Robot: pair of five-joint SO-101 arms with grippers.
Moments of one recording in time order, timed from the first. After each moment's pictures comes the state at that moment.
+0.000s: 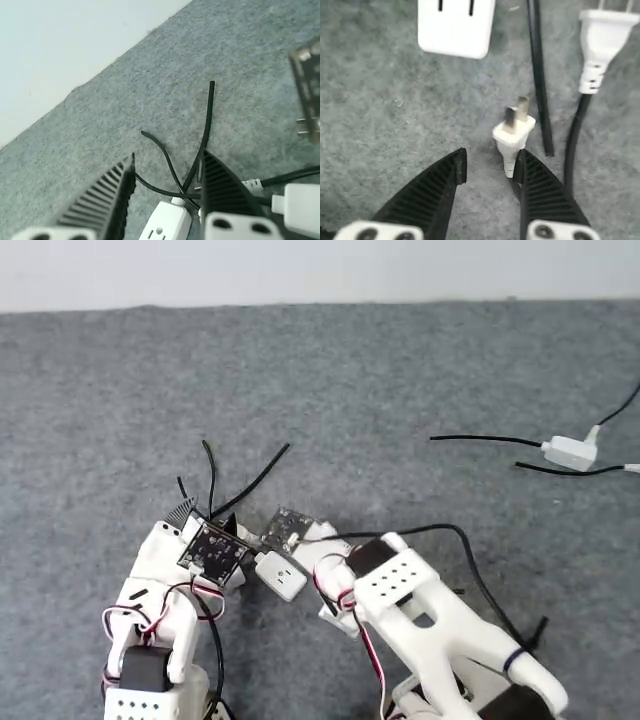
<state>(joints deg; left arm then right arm) 0.2 -103.4 96.0 45.4 -24.6 -37.8 -26.0 58.3 62.5 23.0</state>
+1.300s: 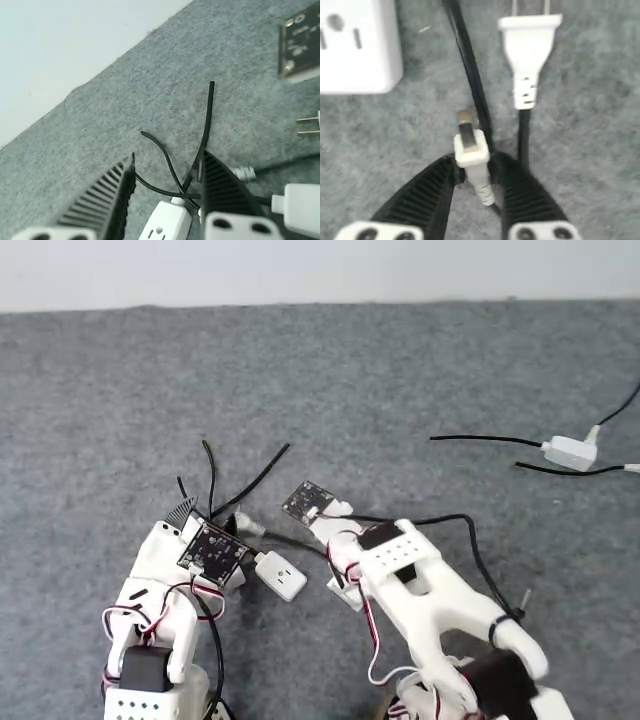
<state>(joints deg) 0.2 -103.4 96.0 45.4 -24.6 -30.0 -13.5 54.9 50.7 22.8</state>
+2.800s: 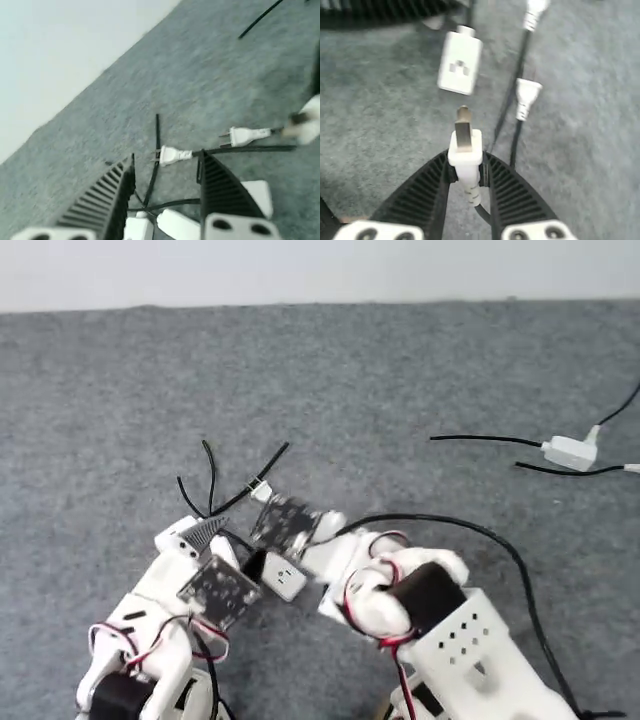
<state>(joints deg) 15.2 -103.4 71.5 71.8 -22.1 -42.9 -50.5 40.0 84.7 26.8</state>
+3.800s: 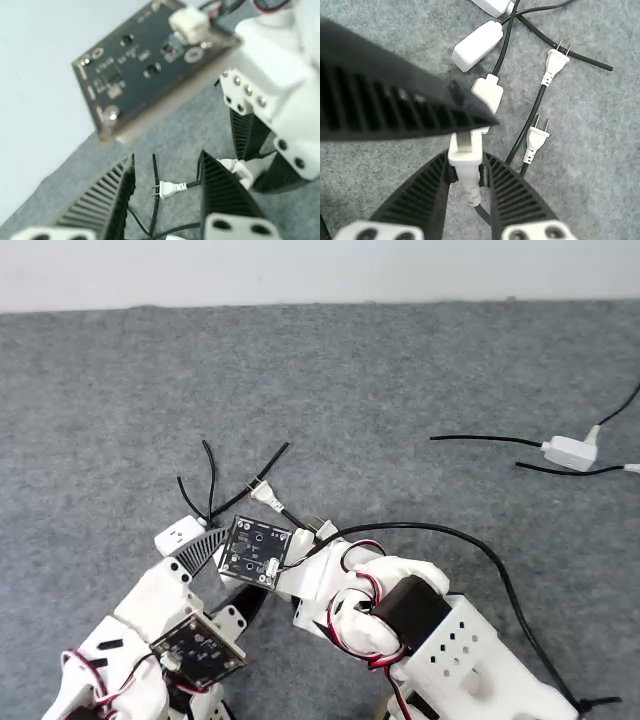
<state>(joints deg) 22.4 -103.4 58.7 77.8 -23.7 -50.2 -50.5 39.9 78.7 26.8</state>
